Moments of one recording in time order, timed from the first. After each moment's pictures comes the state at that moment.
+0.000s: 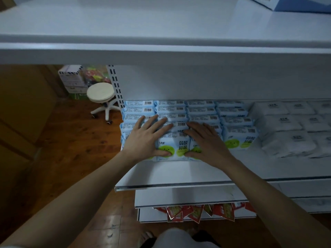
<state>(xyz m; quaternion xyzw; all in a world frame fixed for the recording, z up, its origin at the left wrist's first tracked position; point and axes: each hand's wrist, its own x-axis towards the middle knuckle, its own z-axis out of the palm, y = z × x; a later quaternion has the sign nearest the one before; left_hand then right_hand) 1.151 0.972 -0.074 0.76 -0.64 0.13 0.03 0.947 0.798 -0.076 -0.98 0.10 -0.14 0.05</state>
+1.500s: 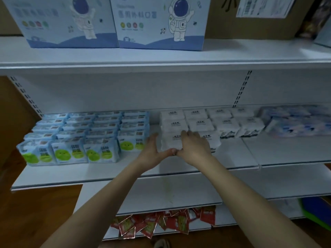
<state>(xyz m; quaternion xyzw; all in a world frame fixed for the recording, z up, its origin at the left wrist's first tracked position) 0.790 0.769 -0.007 0.80 -0.40 -0.25 0.39 0.675 0.656 0.018 -0.94 0.34 -0.01 0.02</state>
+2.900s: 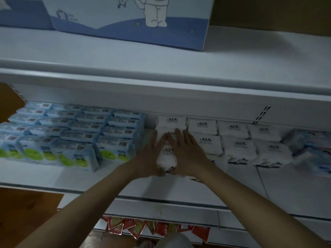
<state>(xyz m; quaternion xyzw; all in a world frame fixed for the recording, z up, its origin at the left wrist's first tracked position) 0.831 0.673 -0.046 0.83 -0.48 -0.23 0.15 0.725 0.532 -0.039 -0.99 0.12 0.08 0.04</state>
